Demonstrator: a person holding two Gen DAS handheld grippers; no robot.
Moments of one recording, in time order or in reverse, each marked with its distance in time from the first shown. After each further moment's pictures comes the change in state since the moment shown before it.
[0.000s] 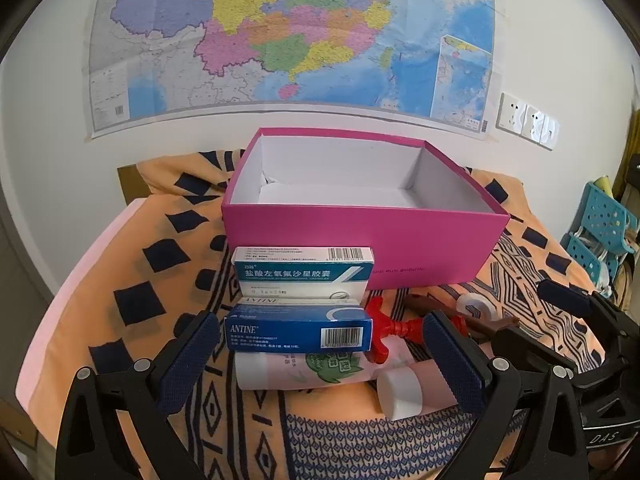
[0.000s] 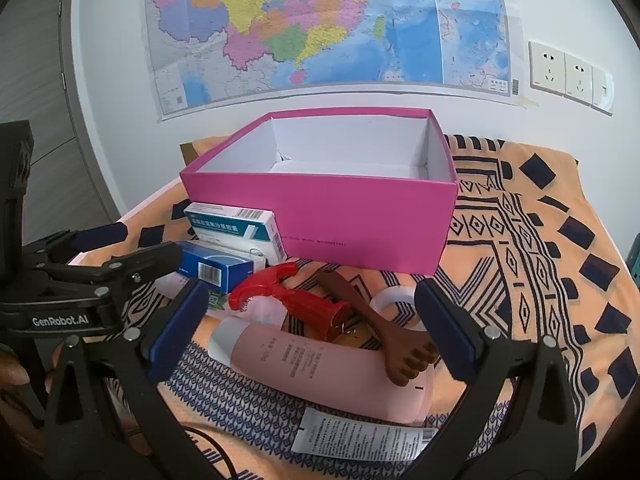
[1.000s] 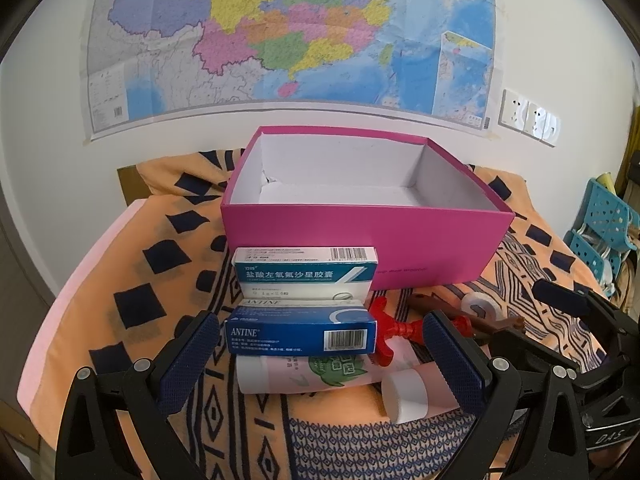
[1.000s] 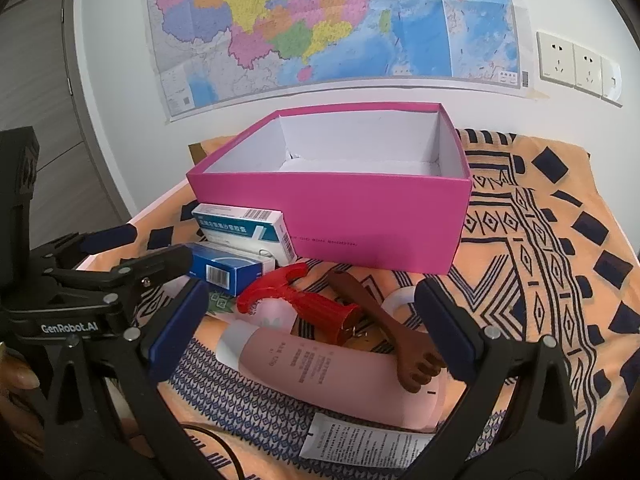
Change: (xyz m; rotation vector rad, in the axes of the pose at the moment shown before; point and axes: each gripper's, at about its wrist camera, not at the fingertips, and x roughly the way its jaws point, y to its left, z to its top) left arm 0.006 0.001 0.004 0.006 0.011 0.007; right arm 0.008 -0.003 0.001 0.018 0.014 0.055
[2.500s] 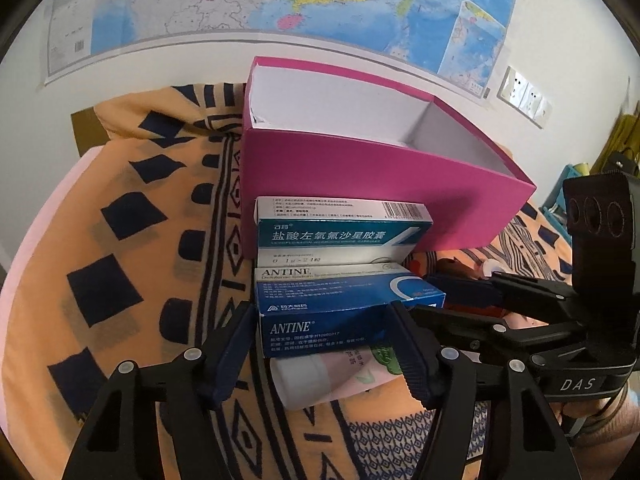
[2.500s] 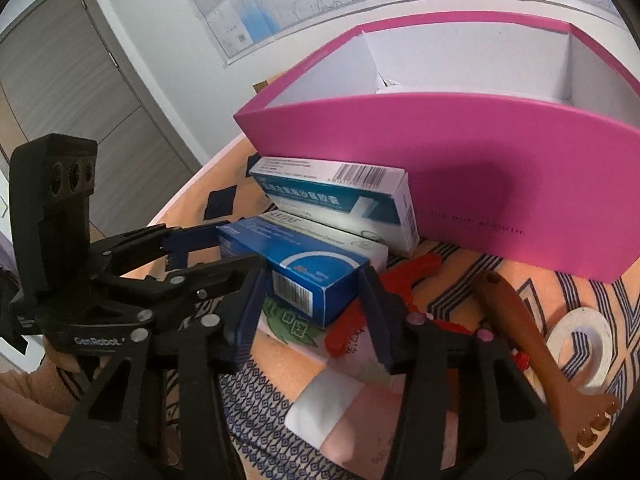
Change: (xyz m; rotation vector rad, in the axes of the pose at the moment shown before) left arm 0.057 0.059 -0.006 -0.020 0.185 -0.204; right arm 0.100 0.029 0.022 0.030 0.252 0.341
